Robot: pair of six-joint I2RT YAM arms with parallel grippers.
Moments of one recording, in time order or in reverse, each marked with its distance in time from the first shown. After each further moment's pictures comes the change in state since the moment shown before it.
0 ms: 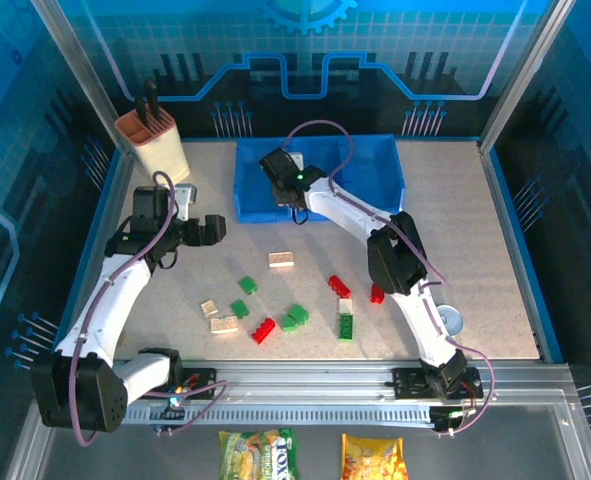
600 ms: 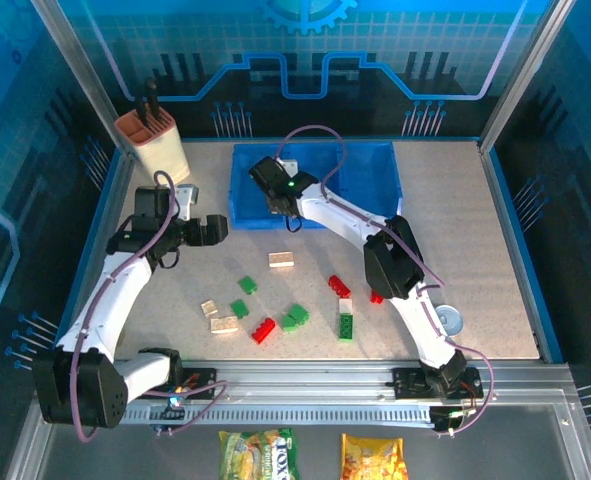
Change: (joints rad) left arm 0.000 0.021 0.000 0.000 0.032 -0.024; right arm 0.050 -0.010 -0.017 -0.036 0.053 0.078
